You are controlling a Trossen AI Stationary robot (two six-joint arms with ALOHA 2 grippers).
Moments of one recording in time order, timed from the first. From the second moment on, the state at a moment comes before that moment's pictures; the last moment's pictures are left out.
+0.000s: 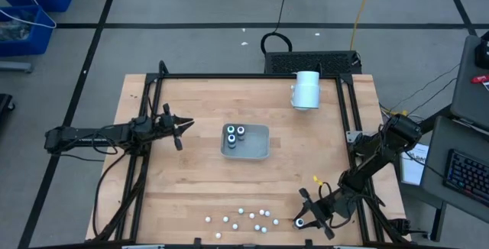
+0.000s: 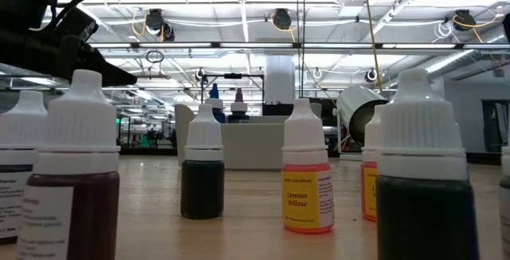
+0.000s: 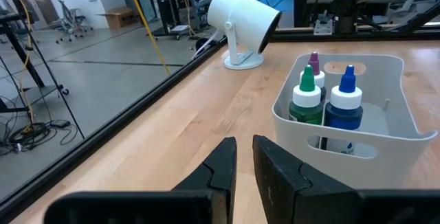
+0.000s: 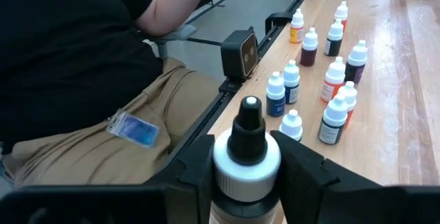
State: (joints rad) left arm 0.10 0.26 0.01 0.09 -0.29 0.07; right arm 0.95 1.67 0.46 0.85 0.37 0.30
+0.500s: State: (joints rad) left arm 0.10 0.26 0.01 0.09 -0.29 0.06; right arm 0.90 1.67 0.46 0.87 0.39 0.25
